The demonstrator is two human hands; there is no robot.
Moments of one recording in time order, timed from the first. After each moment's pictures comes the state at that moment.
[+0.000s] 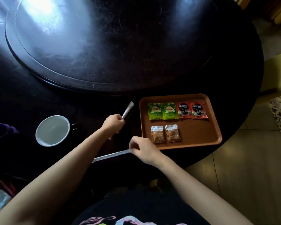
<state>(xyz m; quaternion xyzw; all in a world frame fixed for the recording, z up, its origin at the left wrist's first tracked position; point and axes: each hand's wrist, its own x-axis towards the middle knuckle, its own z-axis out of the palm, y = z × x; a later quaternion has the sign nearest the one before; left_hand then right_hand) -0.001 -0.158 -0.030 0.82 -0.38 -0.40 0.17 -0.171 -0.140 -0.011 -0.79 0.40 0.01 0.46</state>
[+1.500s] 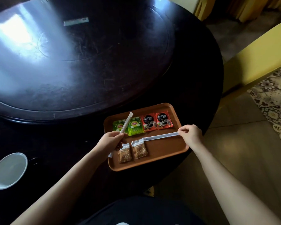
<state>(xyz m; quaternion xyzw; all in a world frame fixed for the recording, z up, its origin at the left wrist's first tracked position) -0.116 -0.198 0.002 0.71 -0.29 -0.56 0.33 -0.398 -0.289 -0.050 -0.60 0.71 -0.20 0.30</state>
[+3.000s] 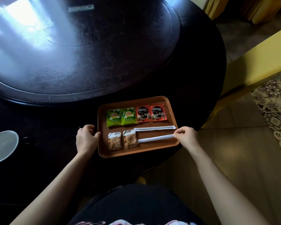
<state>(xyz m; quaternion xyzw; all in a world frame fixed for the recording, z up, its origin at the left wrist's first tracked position) -0.107 -0.159 -0.035 0.89 -0.32 -0.20 0.25 -0.420 -0.269 -0.050 -0.58 0.70 -0.15 0.39</state>
